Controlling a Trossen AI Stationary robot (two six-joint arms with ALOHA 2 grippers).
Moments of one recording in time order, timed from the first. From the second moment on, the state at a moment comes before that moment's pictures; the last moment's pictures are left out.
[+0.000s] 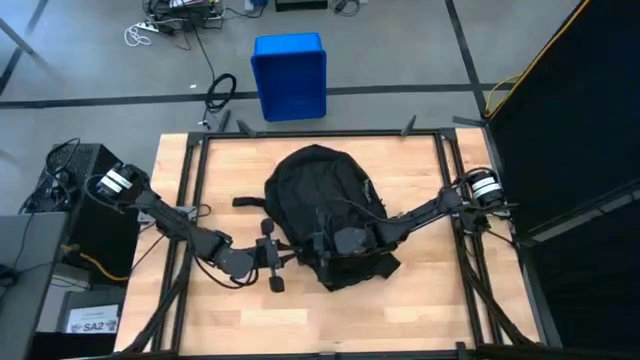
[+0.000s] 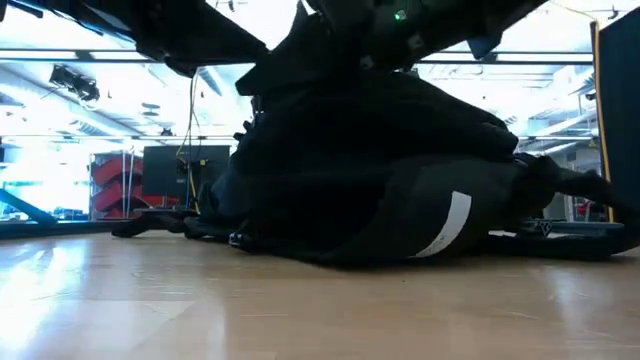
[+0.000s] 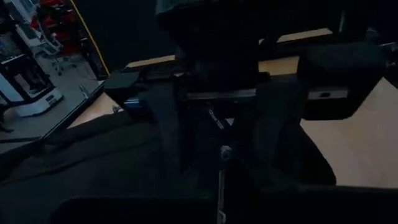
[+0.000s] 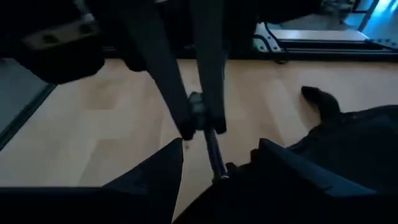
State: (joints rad) left arm -0.56 1.43 0.63 0.50 -0.77 -0.03; right arm 0.28 1.88 1.09 0.43 0.29 0.09
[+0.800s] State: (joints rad) left arm -0.56 1.43 0.63 0.51 -0.76 -0.07; right arm 0.29 1.88 1.09 0.42 0.29 0.03
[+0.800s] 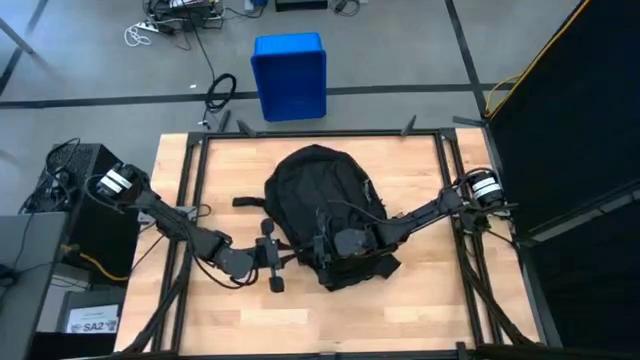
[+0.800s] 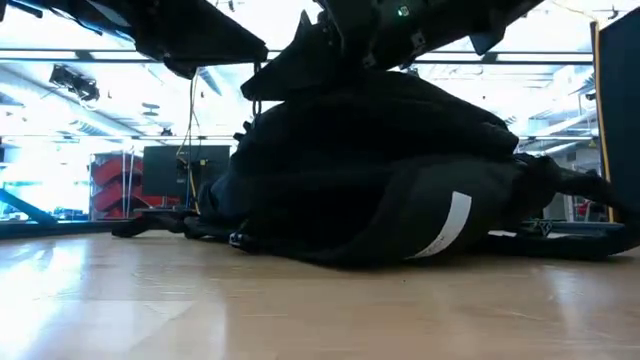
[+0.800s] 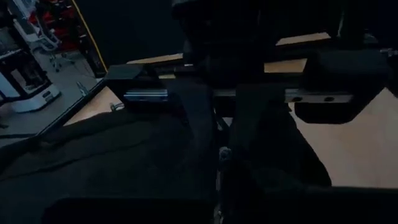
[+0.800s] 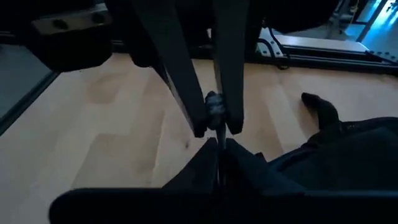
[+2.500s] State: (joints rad) left arm -0.57 1.61 0.63 0.34 -0.69 -0.22; right arm 0.35 1.80 1.09 0.26 0.35 0.03
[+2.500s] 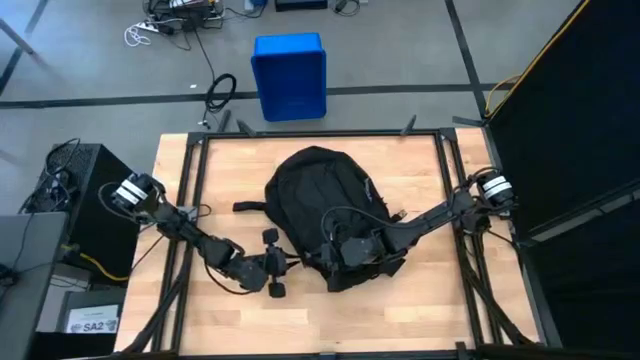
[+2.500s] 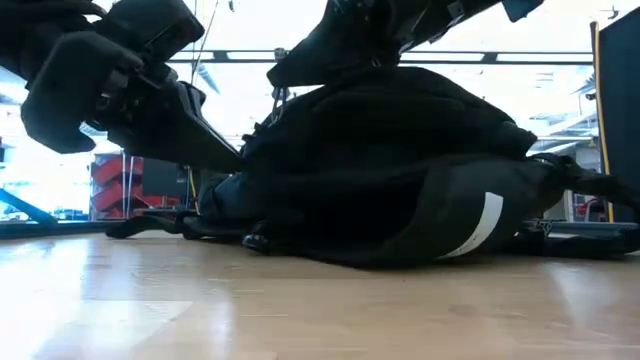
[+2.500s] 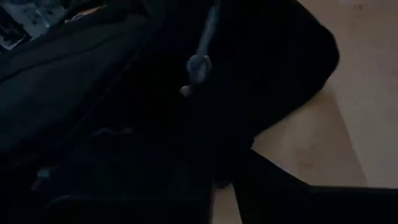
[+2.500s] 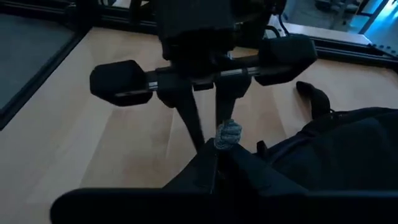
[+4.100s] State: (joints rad) left arm -0.55 1.61 0.63 0.27 -0.91 -0.12; right arm 0.35 1.80 1.09 0.24 0.29 0.05
